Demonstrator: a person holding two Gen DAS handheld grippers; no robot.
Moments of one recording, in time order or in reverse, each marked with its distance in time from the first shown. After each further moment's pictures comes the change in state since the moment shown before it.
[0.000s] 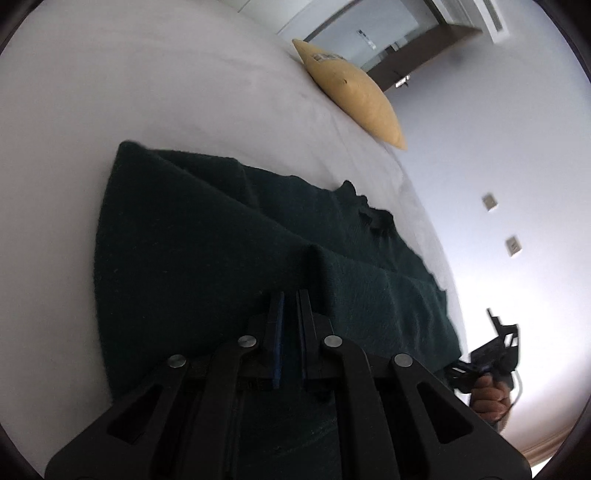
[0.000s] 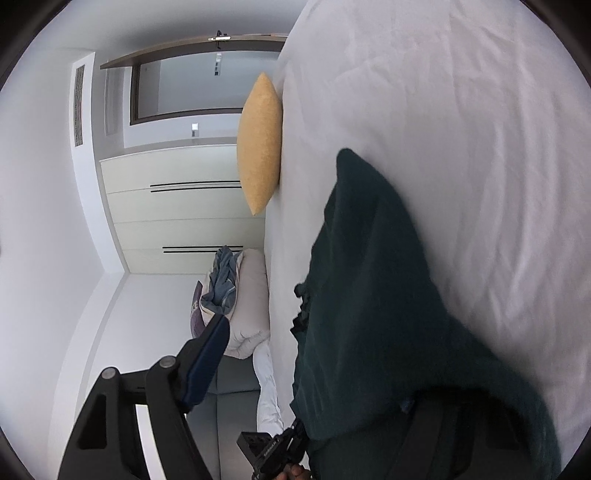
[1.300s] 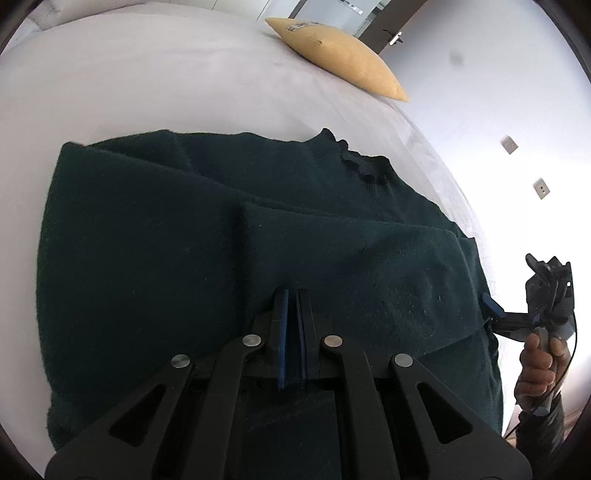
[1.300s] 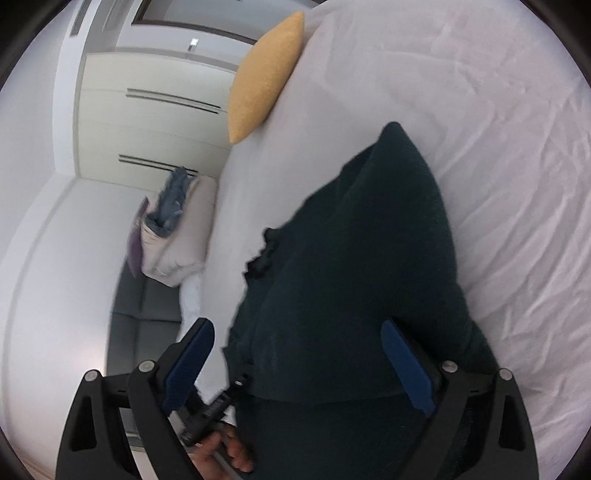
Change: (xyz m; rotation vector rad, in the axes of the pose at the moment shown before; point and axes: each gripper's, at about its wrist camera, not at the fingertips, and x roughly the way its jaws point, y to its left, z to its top) left arm 0.025 -0.065 -0.030 0.143 0.073 0.136; right arm 0.027 0.047 0.004 -0.266 0.224 -0.230
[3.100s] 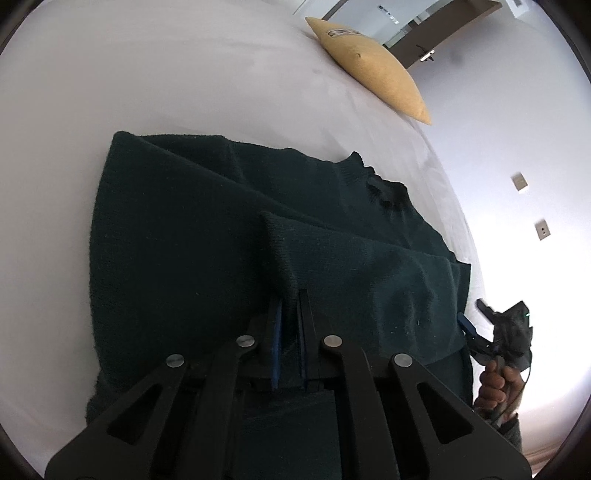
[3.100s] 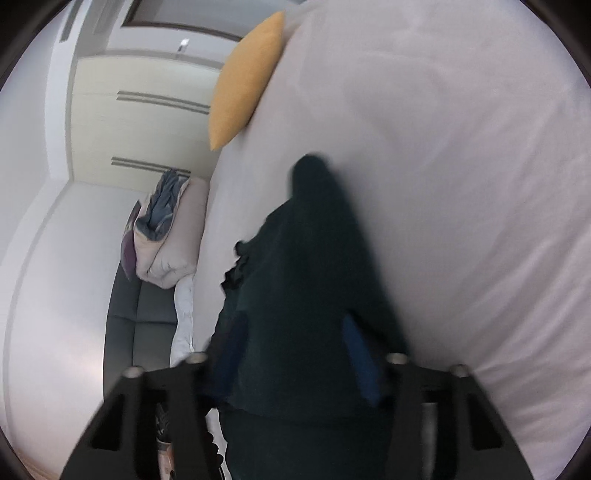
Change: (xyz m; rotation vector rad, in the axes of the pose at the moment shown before) left arm -0.039 0.039 0.014 -0.161 0.030 -0.012; right arm -0.005 -0.046 0.026 0.023 0.008 -0.059
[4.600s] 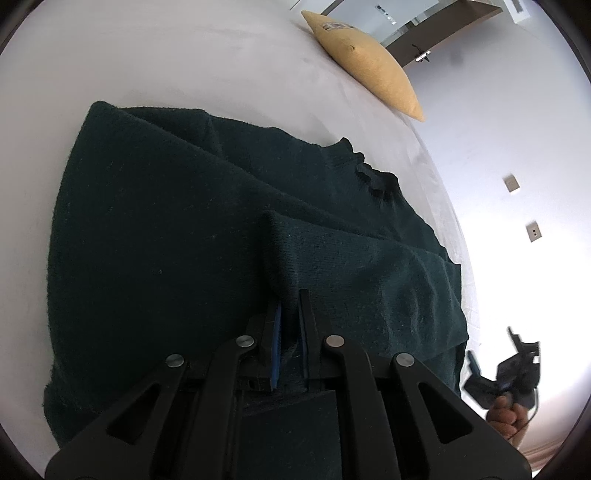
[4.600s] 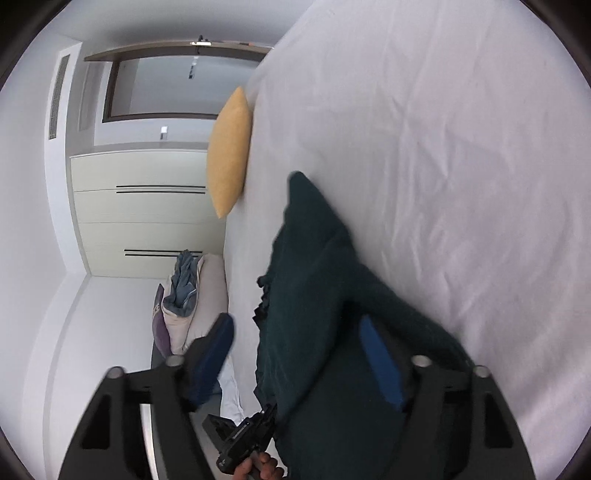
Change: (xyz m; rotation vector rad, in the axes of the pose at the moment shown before) left arm 0.019 -0.003 -0.004 -0.007 0.017 -0.041; right arm -0.056 0.017 -0.062 0.187 -0.264 0.096
